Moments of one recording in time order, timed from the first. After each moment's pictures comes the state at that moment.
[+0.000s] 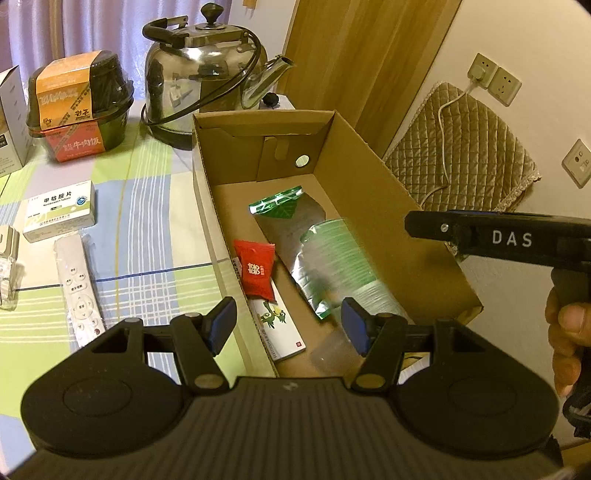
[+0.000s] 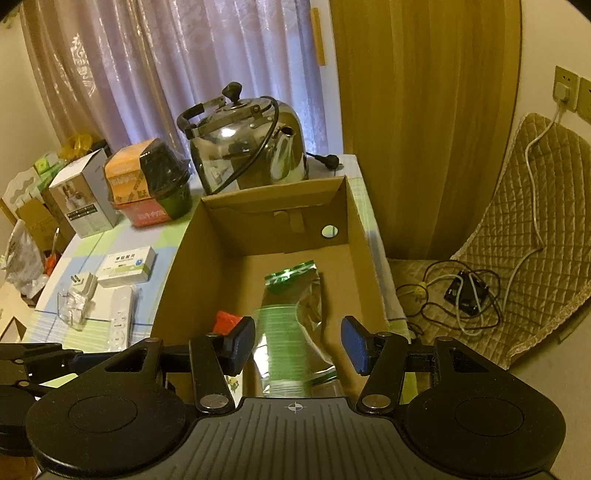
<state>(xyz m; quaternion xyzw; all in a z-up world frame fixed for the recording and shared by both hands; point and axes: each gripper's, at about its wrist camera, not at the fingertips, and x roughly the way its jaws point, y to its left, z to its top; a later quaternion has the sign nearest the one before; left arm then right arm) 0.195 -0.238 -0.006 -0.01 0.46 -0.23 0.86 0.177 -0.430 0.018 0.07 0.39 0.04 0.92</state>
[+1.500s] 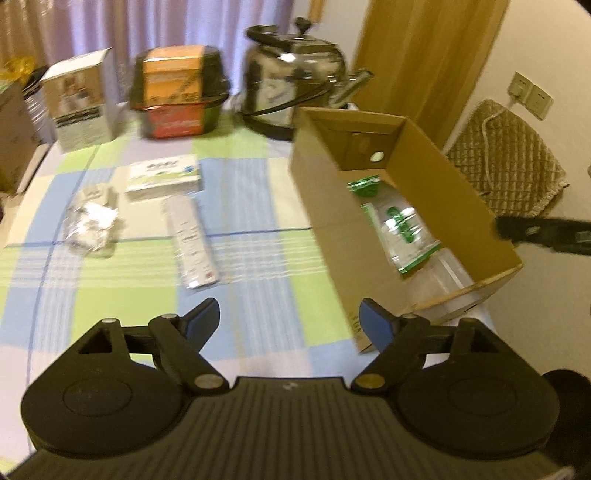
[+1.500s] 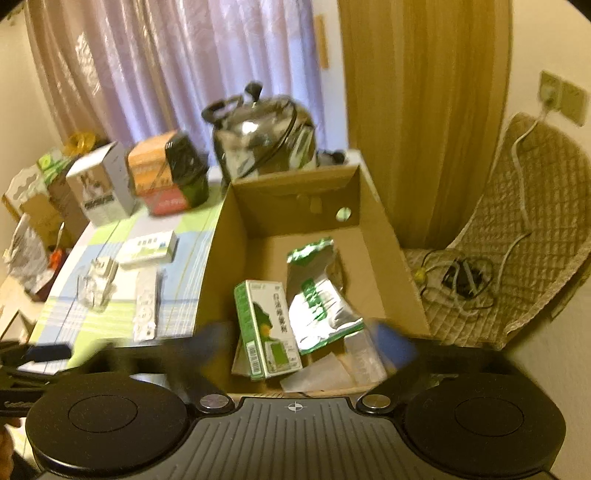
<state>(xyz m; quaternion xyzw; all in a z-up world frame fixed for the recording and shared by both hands) 0.131 -0.120 0.000 -0.02 0.45 -0.15 0.88 0.109 -0.379 0.037 0.06 0.38 0.02 0.92</state>
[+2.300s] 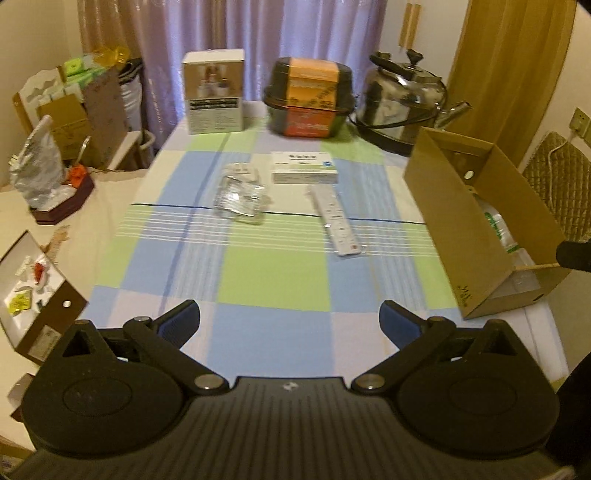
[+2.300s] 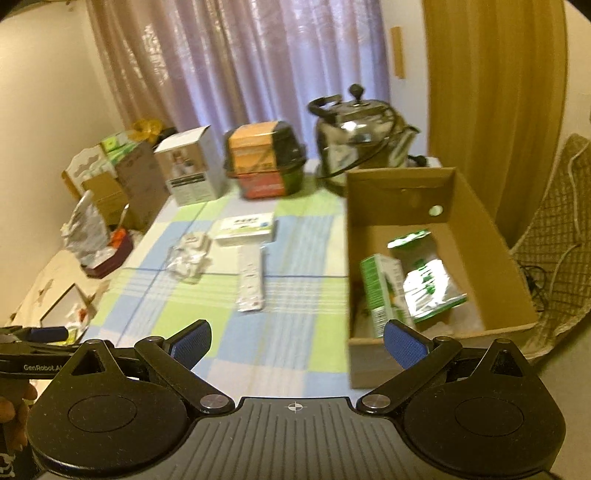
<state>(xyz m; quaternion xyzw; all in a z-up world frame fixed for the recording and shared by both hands) 0.059 0.016 0.019 -0.02 0.43 -0.04 0.90 0.052 -0.262 0.049 0.06 0.38 0.12 0.92</state>
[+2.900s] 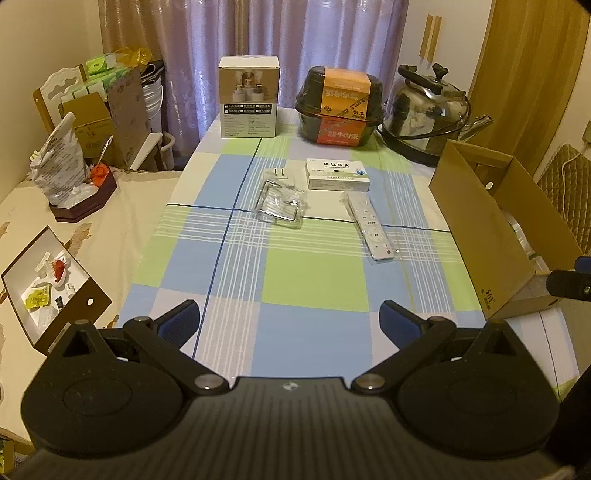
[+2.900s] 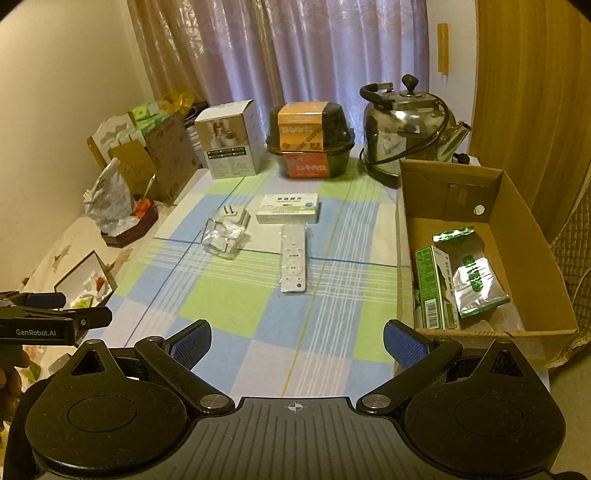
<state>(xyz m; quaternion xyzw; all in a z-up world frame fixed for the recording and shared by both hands) 0.050 0.057 0.025 -0.02 0.42 -0.02 0.91 0.051 -0.215 0.043 0.02 0.40 0.15 0.90</state>
